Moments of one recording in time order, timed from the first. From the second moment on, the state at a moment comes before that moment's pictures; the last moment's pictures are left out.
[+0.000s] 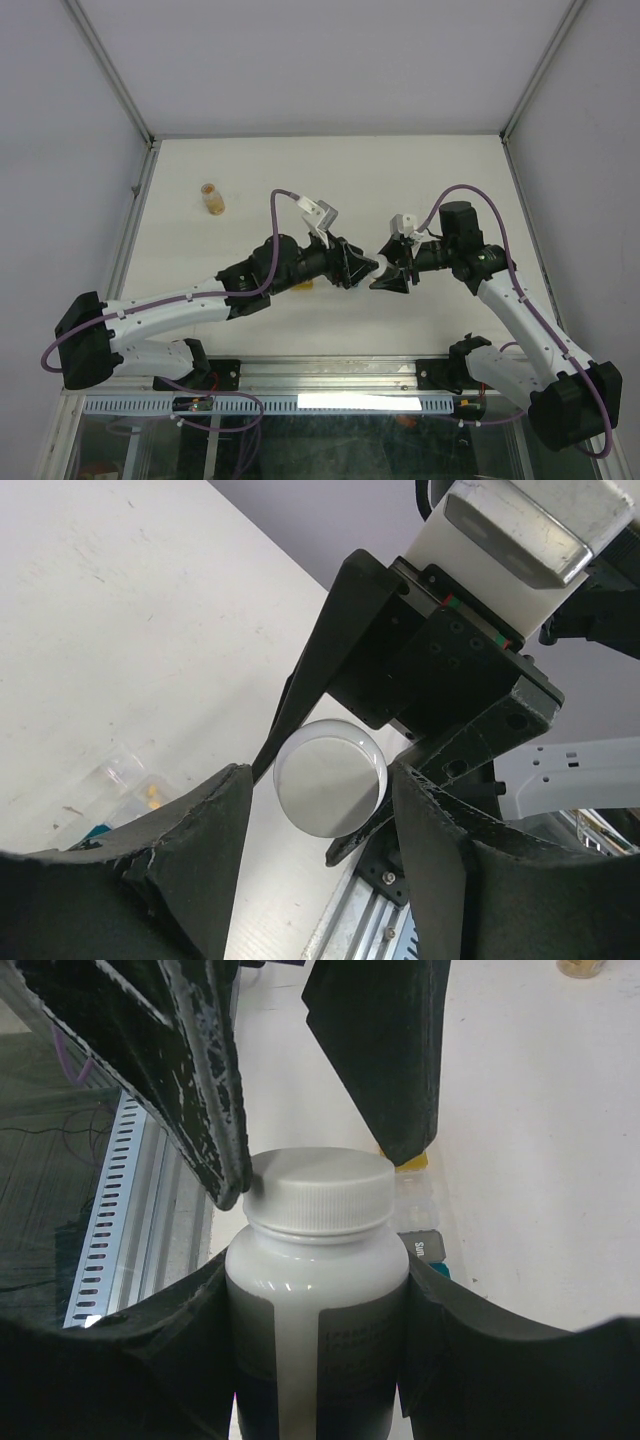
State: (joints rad) left arm -1.10 1.21 0.82 0.32 -0.02 -0.53; right arm 0.34 0.97 0.77 -0.52 -1.16 -0.62
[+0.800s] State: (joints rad) left arm -1.03 1.25 0.80 0.40 0.35 -0.17; right arm 0.34 0.97 0.77 -0.55 -1.19 -0.62
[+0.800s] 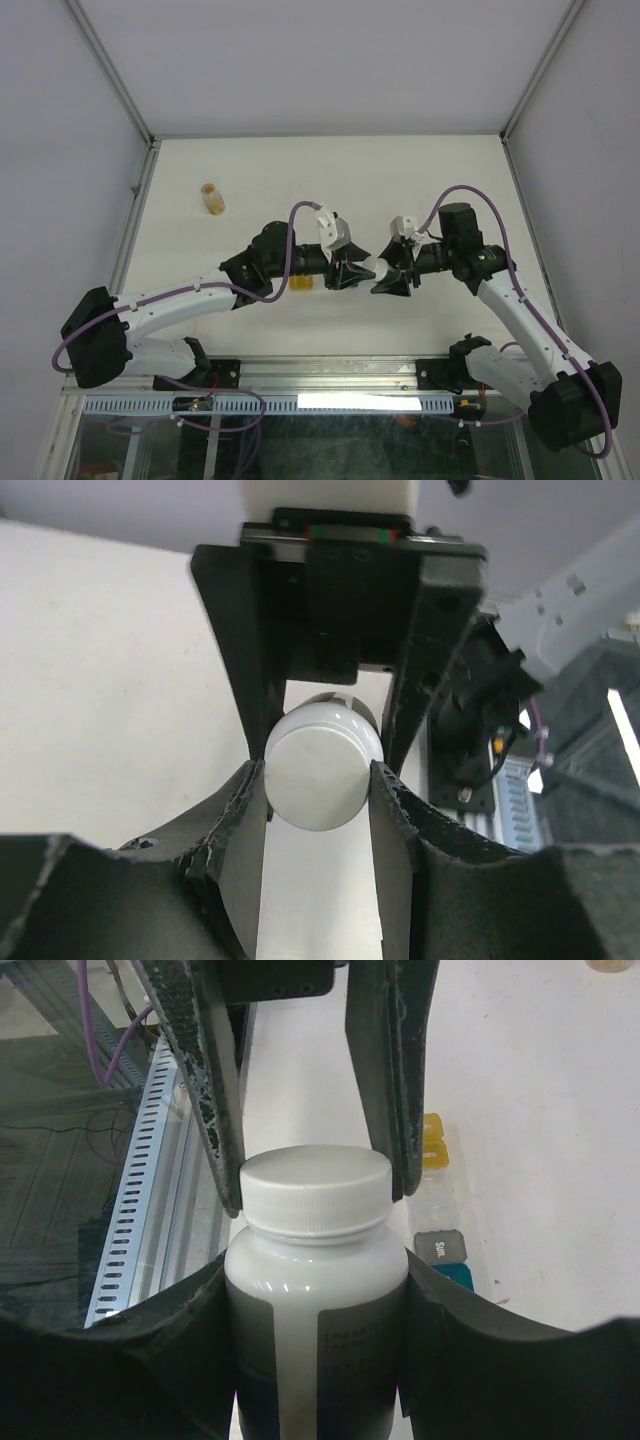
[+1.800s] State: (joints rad) left arm -0.90 1.07 0.48 0.85 0.25 -0.51; right arm 0.34 0.98 0.77 -0.53 -1.17 -0.62
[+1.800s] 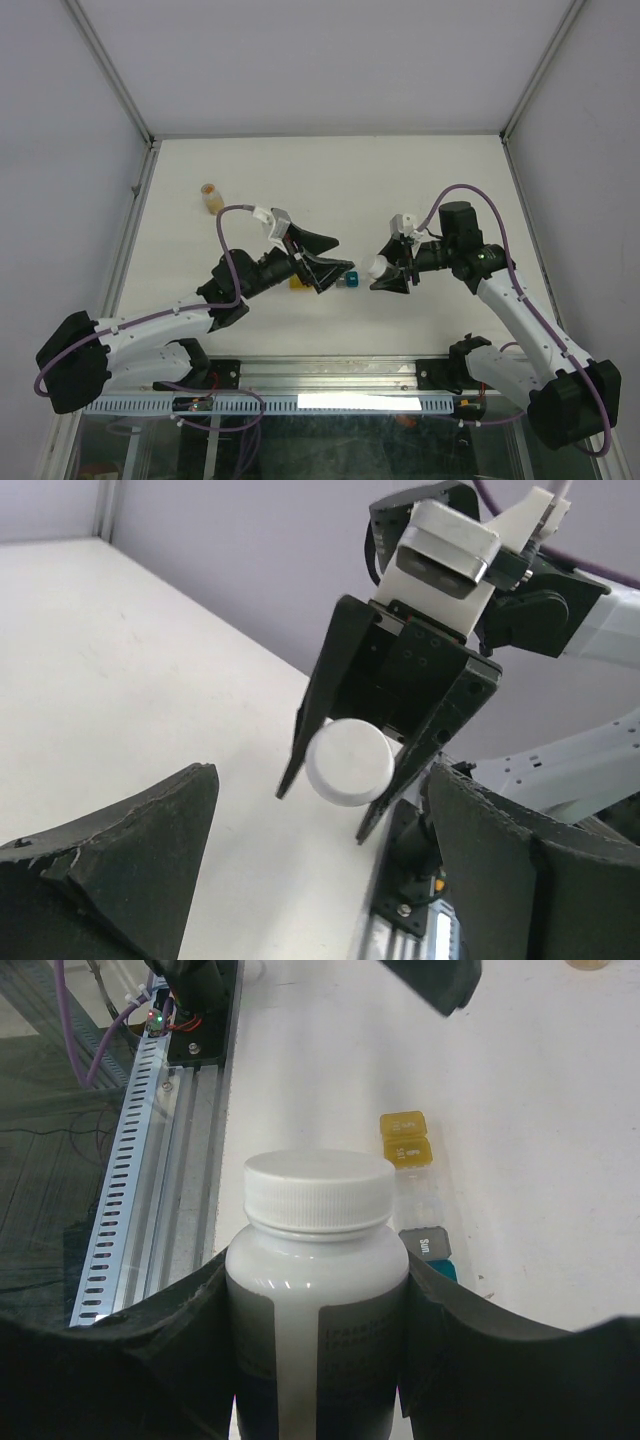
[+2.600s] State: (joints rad) left arm -1.12 1.23 0.76 0.43 -0.06 -0.52; right arm 0.33 0.98 0.77 -0.53 -1.17 -0.62
